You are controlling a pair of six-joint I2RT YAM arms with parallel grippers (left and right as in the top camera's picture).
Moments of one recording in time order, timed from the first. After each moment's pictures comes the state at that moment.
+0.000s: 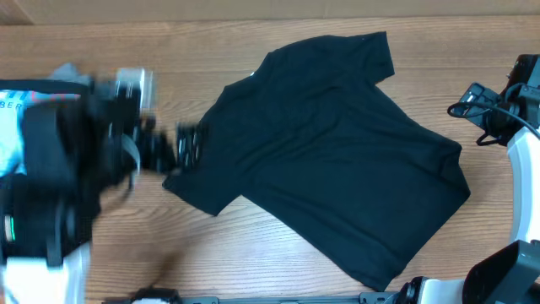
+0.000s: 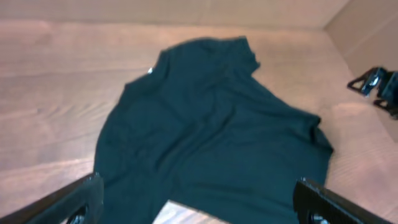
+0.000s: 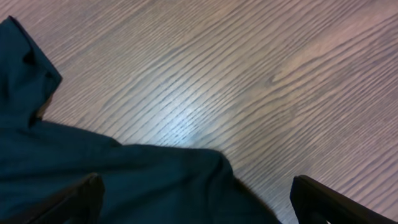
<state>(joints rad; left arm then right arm) -0.07 1.24 1.76 -1.26 0.40 -0.11 -0.35 1.56 1.36 -0.83 0.12 0.28</state>
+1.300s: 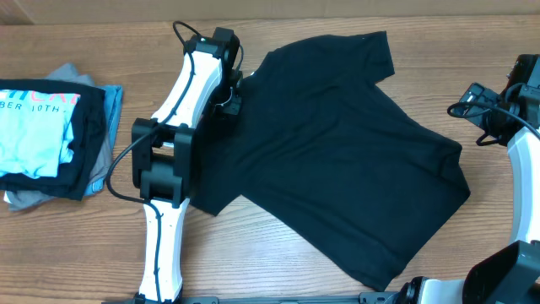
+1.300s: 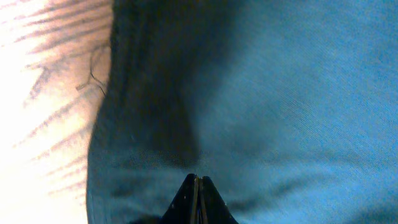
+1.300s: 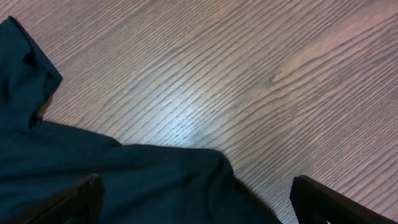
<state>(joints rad) -0.23 2.45 2.15 -1.30 -0.02 -0.02 -0.35 1.56 1.36 -0.83 0.11 0.28</state>
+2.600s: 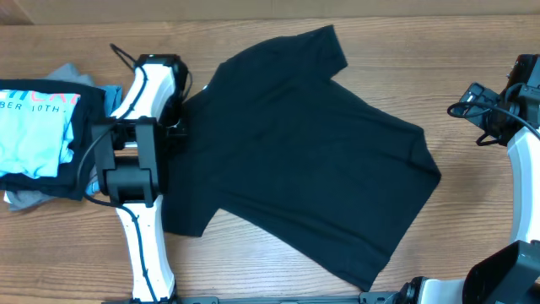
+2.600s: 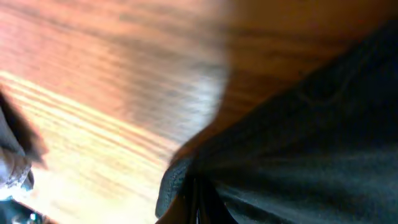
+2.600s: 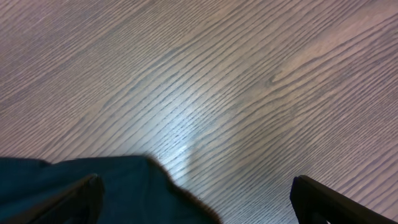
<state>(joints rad) 0.00 2.40 1.89 -1.40 -0.29 -0.31 -0.35 1.56 1.36 -0.83 0.11 0.28</state>
